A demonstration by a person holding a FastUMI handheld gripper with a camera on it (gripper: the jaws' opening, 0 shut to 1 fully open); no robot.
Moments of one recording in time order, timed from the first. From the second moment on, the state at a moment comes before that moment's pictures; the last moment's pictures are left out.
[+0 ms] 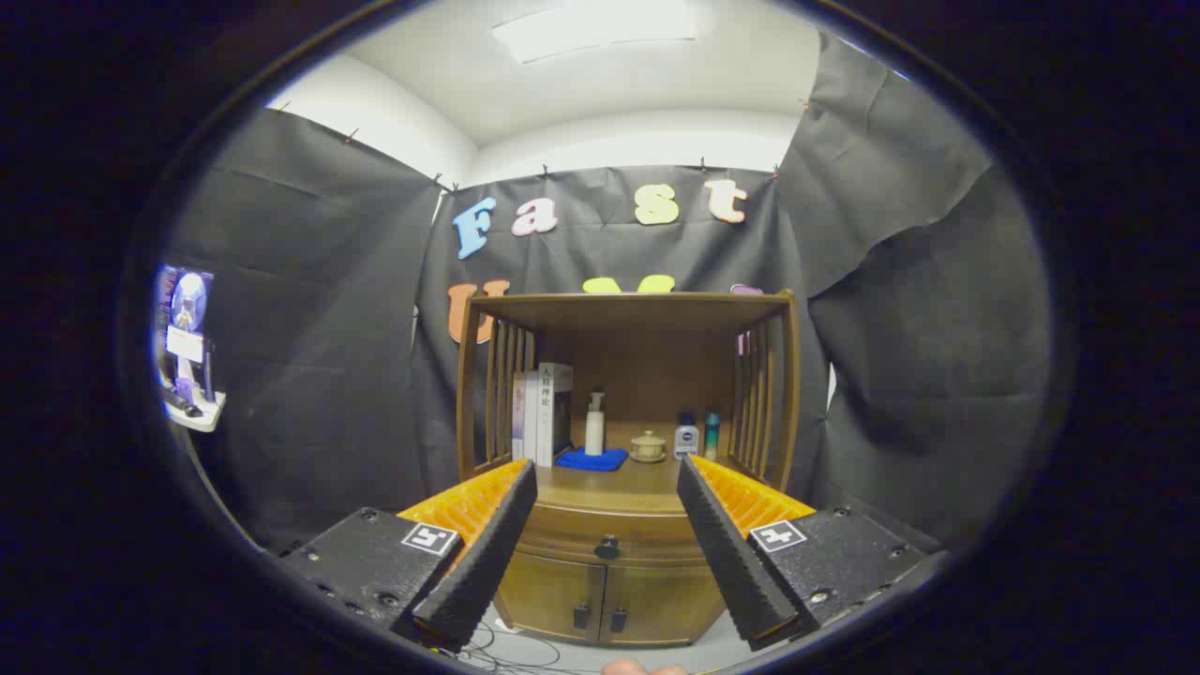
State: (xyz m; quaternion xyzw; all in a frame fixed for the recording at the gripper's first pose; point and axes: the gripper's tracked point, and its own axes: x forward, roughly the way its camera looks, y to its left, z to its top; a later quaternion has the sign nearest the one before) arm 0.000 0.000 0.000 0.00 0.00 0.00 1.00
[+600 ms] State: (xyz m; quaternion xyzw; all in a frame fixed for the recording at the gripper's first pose) arm 0.008 0.000 -0.016 0.02 0.02 -0.01 1.00
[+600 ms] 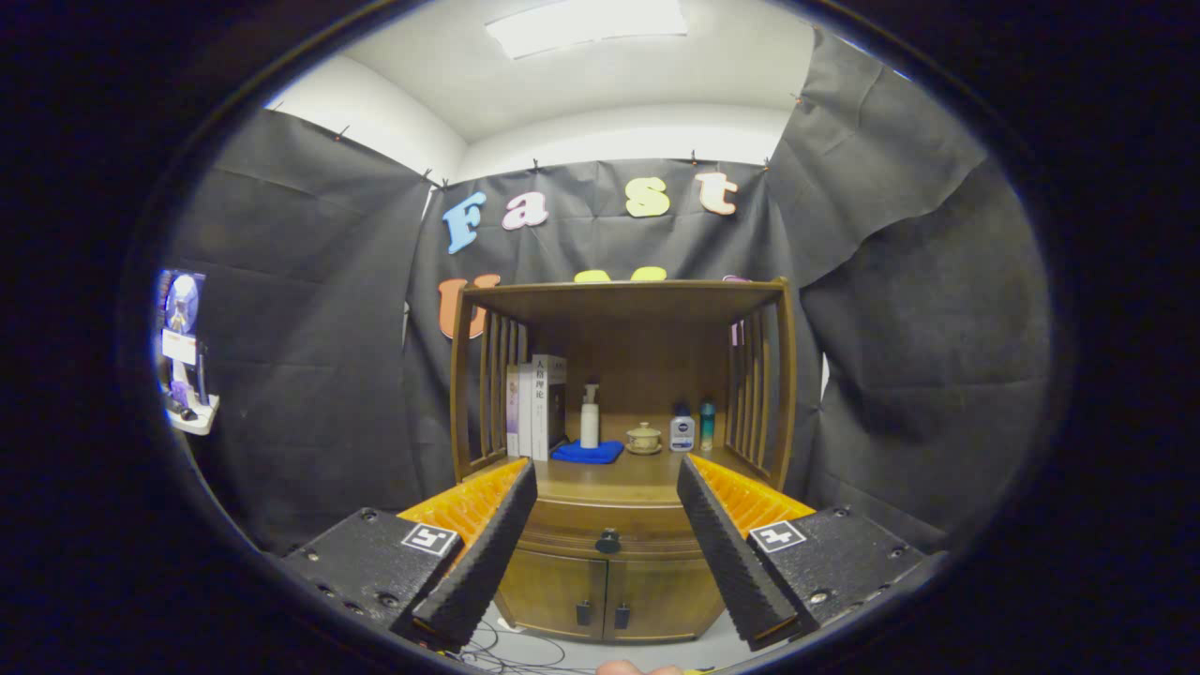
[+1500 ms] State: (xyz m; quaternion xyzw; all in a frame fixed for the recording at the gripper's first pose) arm 0.039 0.020 -0.083 0.00 0.09 0.01 1.00
